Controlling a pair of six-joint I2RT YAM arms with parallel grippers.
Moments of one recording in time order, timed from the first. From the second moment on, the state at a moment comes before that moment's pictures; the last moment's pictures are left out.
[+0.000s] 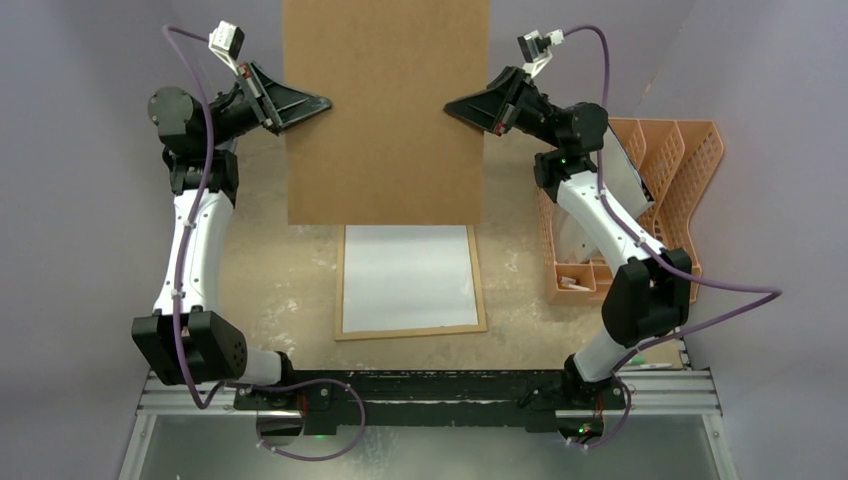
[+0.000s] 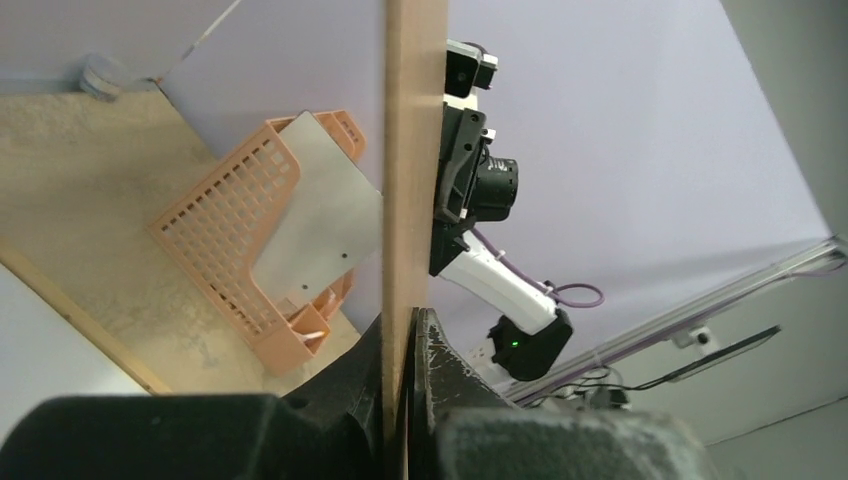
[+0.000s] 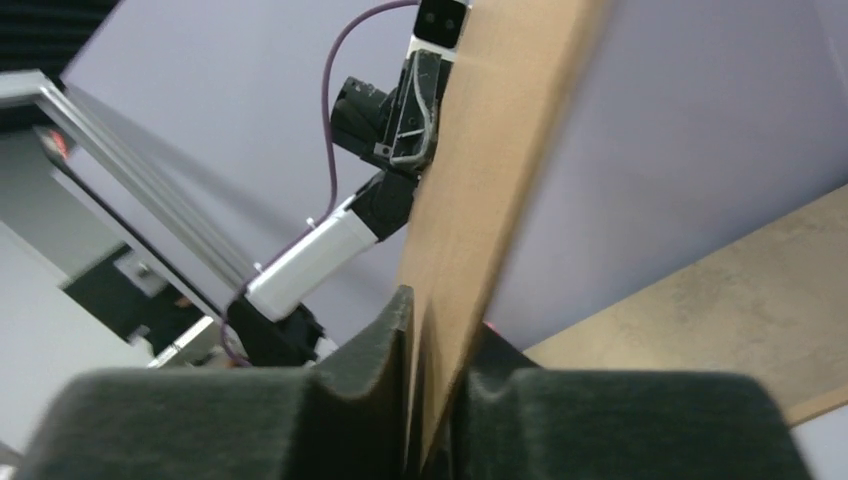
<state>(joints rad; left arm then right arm) 0.12 1.41 1.46 0.45 1.16 -1.41 0.30 1.63 1.45 0.92 -0.96 1.35</state>
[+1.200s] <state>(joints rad) 0.15 1.35 1.12 -0.57 0.27 -0.52 0.37 1.47 0.99 0.17 -0.64 1.01</state>
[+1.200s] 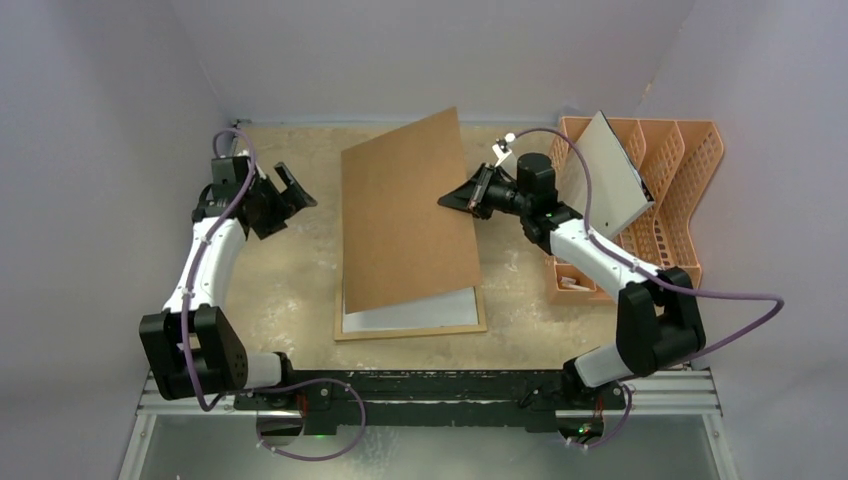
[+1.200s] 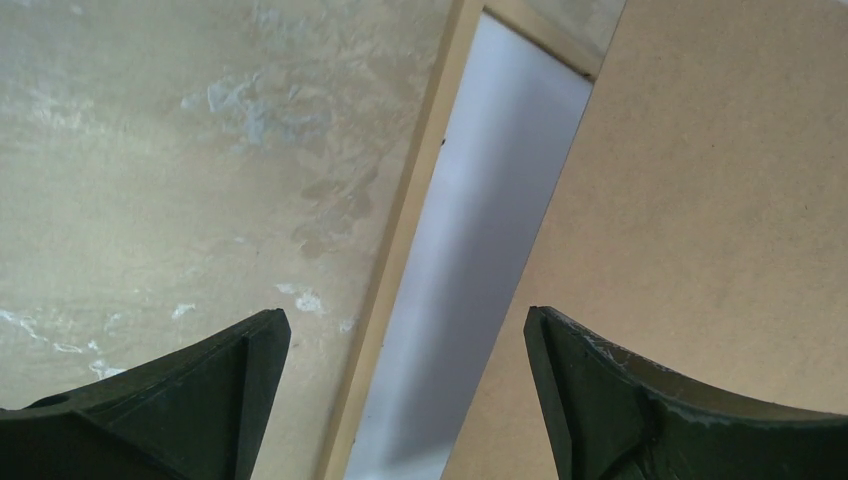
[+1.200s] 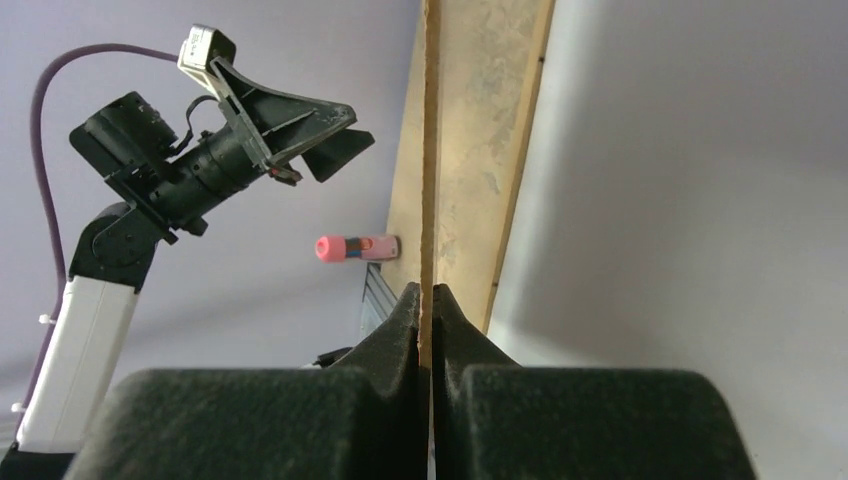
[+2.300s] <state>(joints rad) 0.14 1.61 0.70 -0.05 0.58 -0.70 0.44 1.66 0.87 0.32 -0.56 1.01</state>
